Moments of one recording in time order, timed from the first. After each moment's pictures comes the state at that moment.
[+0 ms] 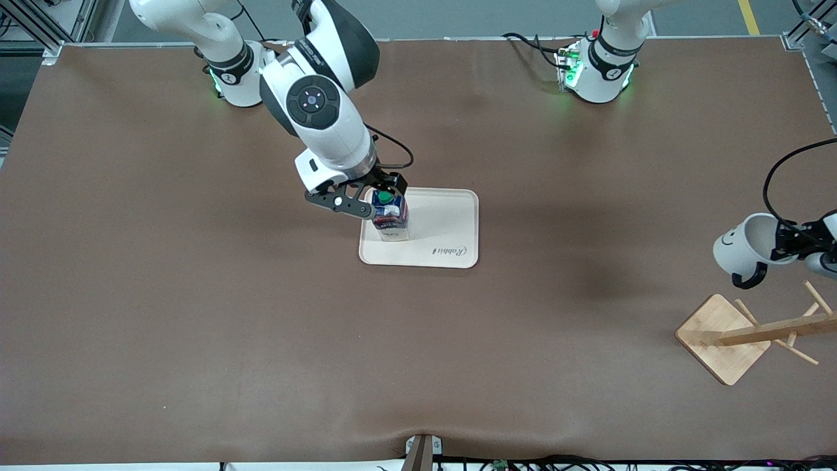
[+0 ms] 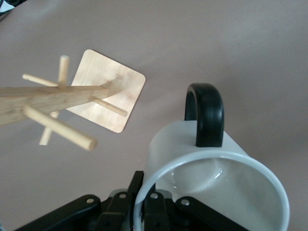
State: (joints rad) left arm 0.31 0.32 -0.18 -1.45 0.08 1.75 0.59; right arm 0.67 0.33 0.01 -1.66 0.17 1.95 0.95
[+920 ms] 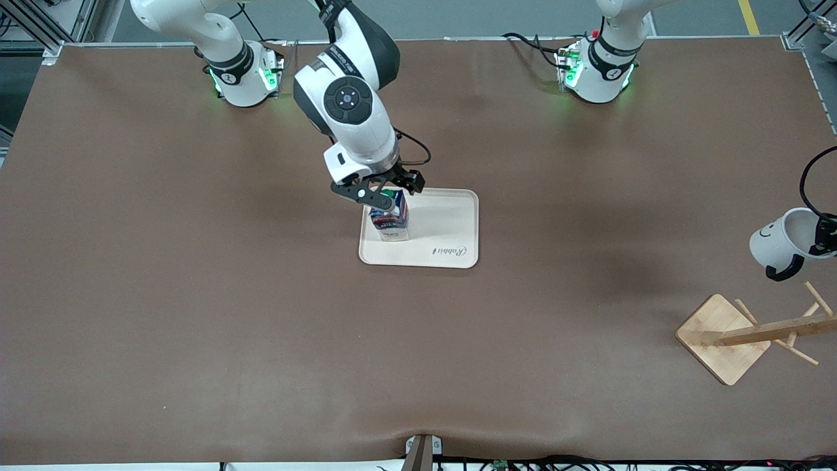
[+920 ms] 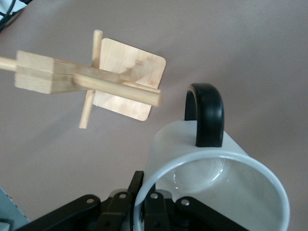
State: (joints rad) left arm 0.37 0.36 -0.14 -1.40 0.08 1.77 0.79; right arm 0.76 0.35 0.01 -1.77 0.17 2.16 1.05
